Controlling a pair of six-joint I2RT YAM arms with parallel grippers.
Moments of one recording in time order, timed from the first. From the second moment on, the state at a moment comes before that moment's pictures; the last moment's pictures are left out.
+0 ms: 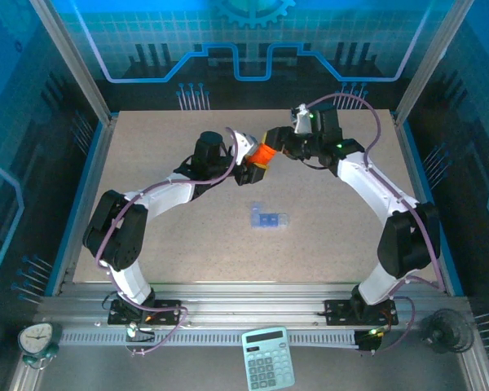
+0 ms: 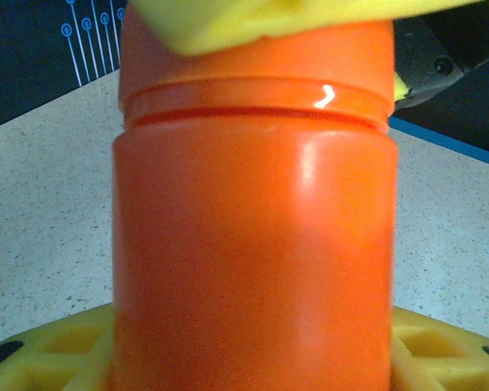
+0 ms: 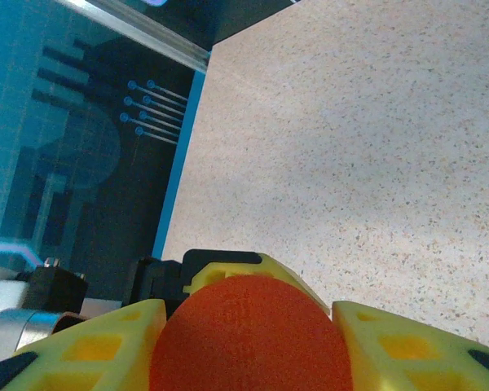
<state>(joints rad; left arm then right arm) -0.45 1.75 1.14 0.23 0.62 0.07 0.33 1.64 1.40 -0.33 -0.58 0.66</state>
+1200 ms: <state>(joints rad) -0.43 1.75 1.17 0.18 0.59 0.10 0.25 1.61 1.40 -0.29 -0.60 0.81</state>
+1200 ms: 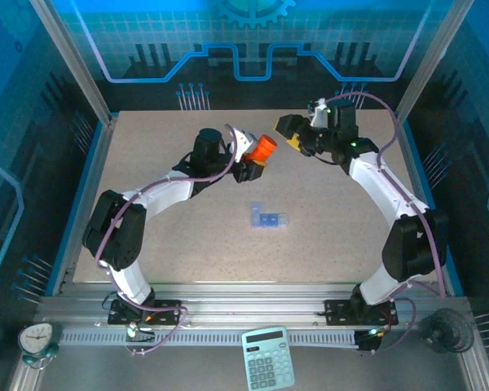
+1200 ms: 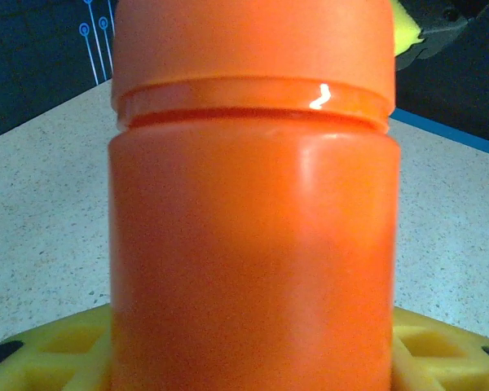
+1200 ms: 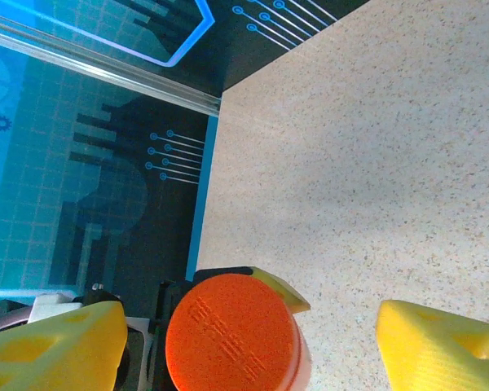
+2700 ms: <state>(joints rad) -0.40 1.75 1.21 0.19 0.76 -0.06 0.17 1.65 1.22 0.13 -0.95 0.68</state>
